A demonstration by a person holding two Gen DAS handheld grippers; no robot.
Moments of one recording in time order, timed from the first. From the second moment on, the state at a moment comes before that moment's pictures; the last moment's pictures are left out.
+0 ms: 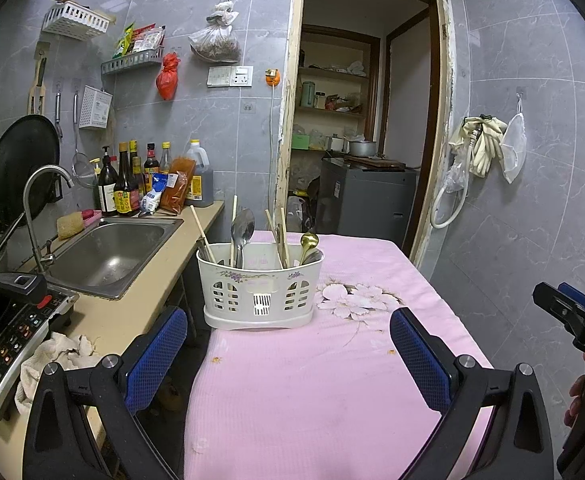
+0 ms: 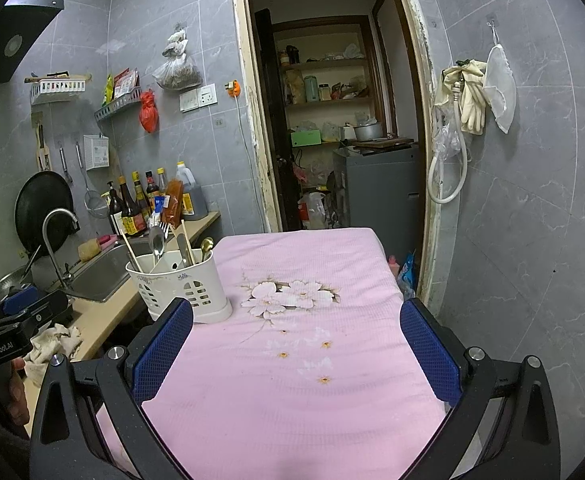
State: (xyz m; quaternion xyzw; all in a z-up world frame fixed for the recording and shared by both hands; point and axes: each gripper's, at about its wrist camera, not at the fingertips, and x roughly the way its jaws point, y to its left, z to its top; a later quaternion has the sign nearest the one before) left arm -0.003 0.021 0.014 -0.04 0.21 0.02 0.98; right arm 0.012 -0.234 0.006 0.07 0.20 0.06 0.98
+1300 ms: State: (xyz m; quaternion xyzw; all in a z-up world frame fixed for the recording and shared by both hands) left arm -0.002 0.024 0.015 -0.04 0.21 0.02 0.98; right arm 0.013 -0.235 0.009 0.06 0.20 0.06 0.98
